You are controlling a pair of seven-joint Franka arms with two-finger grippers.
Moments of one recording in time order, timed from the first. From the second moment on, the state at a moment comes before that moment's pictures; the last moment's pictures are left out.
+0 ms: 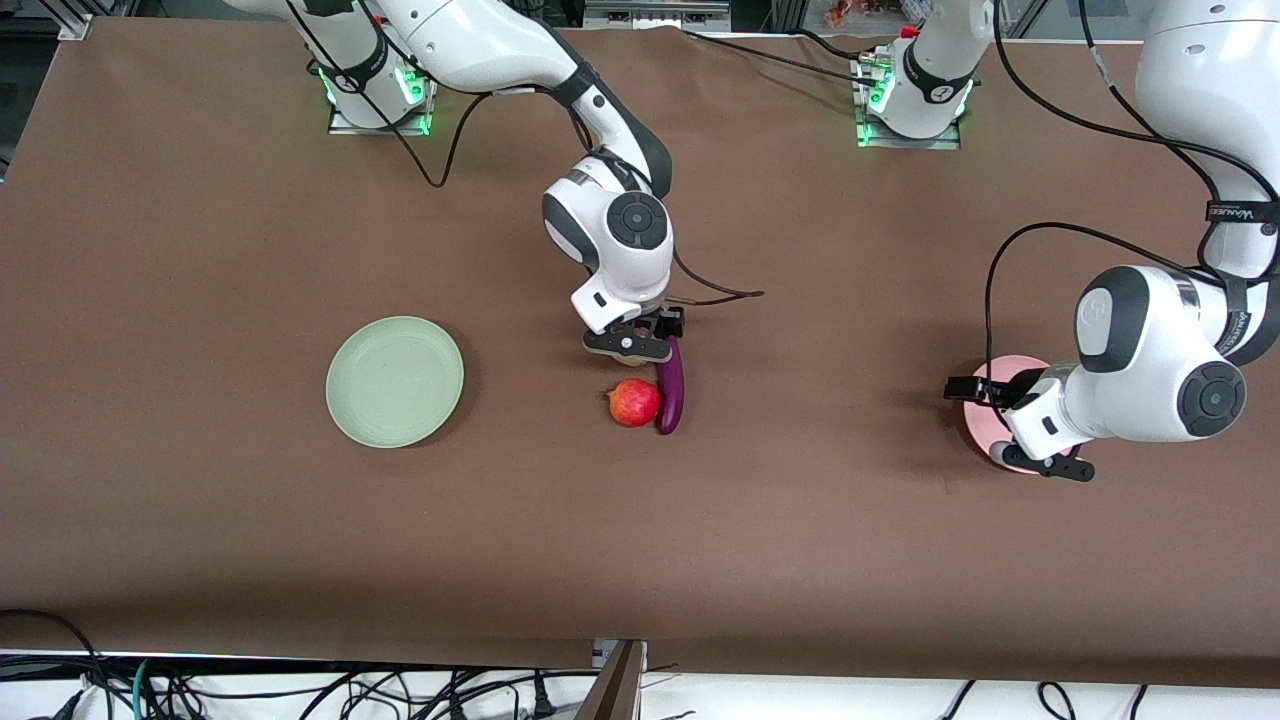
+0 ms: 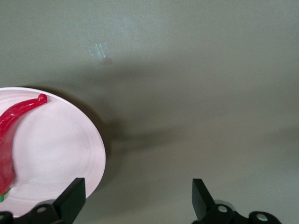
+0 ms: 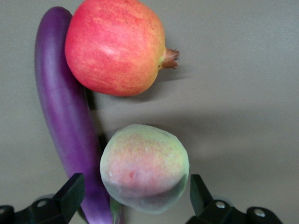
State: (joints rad) left arm 0.18 0.58 -0.22 -1.56 -0.02 1.87 0.17; right arm 0.85 0.79 -0.05 -1.44 -0.02 2.24 0.97
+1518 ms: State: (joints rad) left arm 0.15 0.58 -0.24 -1.56 -0.02 1.87 0.17; right arm 0.63 0.61 -0.13 -1.43 -0.02 1.85 0.39
